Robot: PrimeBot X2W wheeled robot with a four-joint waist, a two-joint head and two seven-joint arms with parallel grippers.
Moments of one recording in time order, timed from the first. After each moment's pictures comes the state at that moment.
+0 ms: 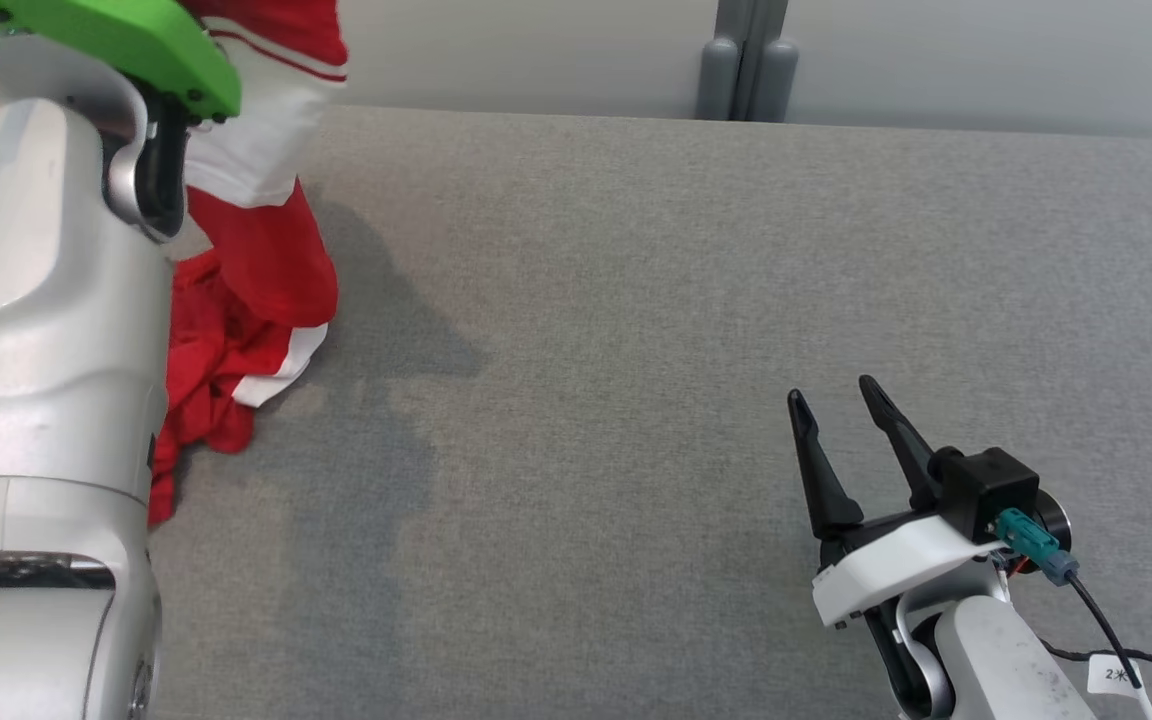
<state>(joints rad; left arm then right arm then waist) -1.16 0.15 -0.16 0.96 -0.42 -0.12 -0.14 -0.17 -0.05 0.16 0.27 0.19 0.13 -0.25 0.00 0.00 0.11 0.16</state>
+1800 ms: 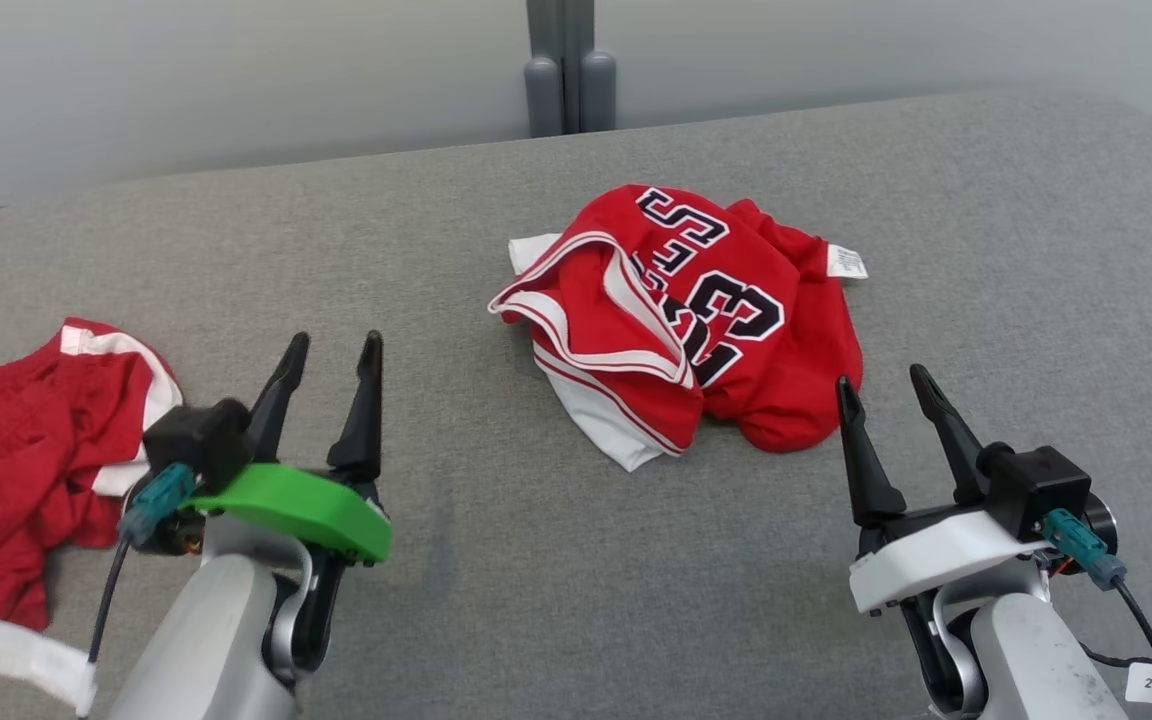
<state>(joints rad) -0.41 0.20 -0.41 0.47 -0.63 -0.04 -0.26 -0.16 -0.05 0.09 0.24 0.18 0.13 -0.26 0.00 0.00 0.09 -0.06</state>
